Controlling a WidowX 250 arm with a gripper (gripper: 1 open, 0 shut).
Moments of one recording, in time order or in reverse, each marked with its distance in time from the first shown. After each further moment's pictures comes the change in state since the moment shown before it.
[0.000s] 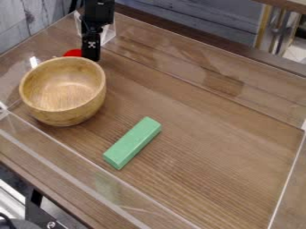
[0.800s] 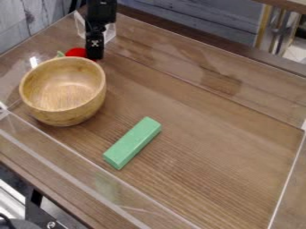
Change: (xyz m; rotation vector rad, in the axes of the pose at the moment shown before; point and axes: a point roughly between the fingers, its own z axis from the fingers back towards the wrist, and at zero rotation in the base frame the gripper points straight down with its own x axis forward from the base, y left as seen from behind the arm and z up) arm 0.001 0.017 -0.004 0.025 -0.037 0.004
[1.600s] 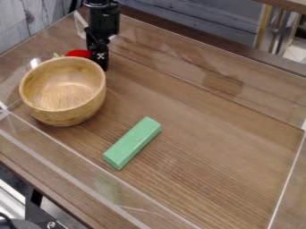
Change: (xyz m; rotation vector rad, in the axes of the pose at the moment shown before) arm 0.006 -0.025 -0.012 -0.053 0.002 0.079
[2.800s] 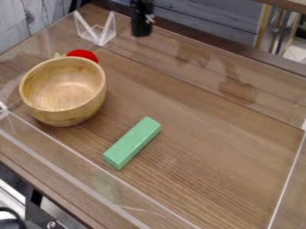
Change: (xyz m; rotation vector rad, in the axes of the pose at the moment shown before) arm 0.075 -0.074 0.081 -0.018 -0.097 -0.106
